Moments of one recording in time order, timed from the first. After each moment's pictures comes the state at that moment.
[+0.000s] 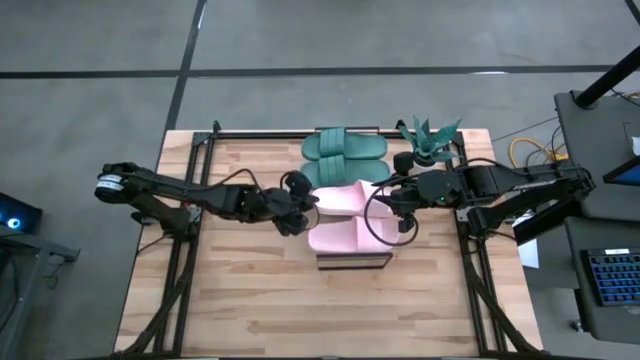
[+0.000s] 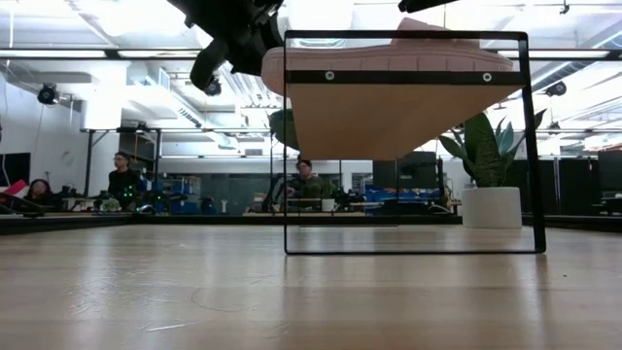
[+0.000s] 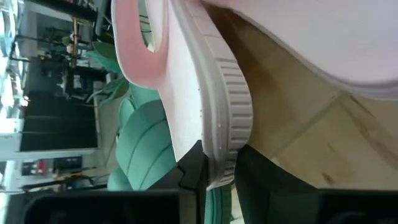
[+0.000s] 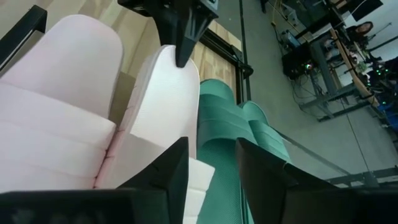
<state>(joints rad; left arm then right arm) -0.09 1.38 1.03 -0.19 -0.45 0.99 0.16 1.11 1.14 -0.59 0.41 -0.50</state>
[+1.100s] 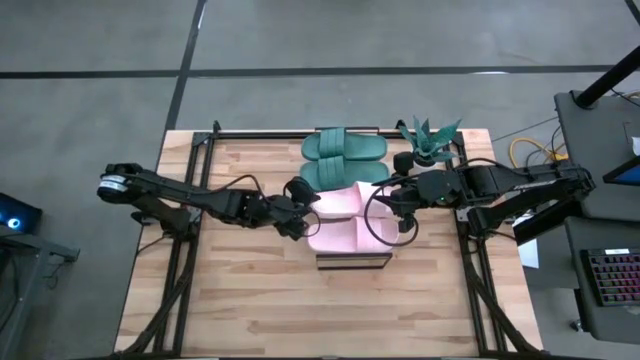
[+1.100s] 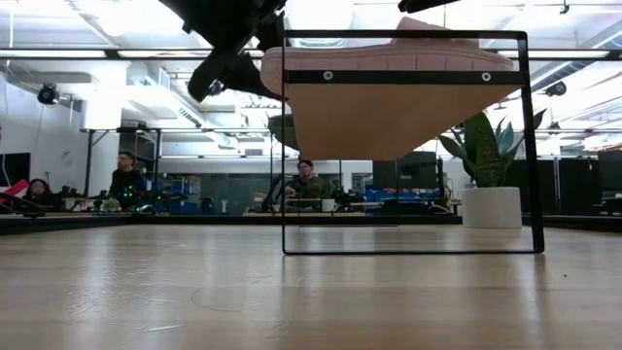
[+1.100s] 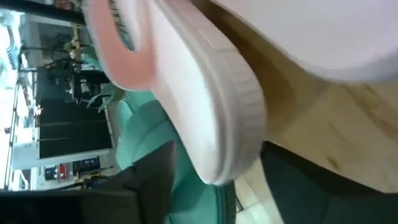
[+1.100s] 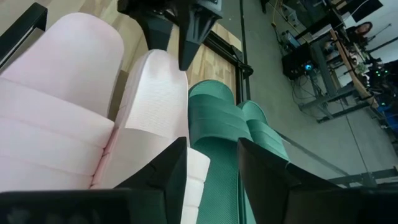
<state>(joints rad) -0.13 1.41 1.01 -0.18 -0.51 1.07 0.16 1.11 1.14 -0.59 0.41 -0.51</state>
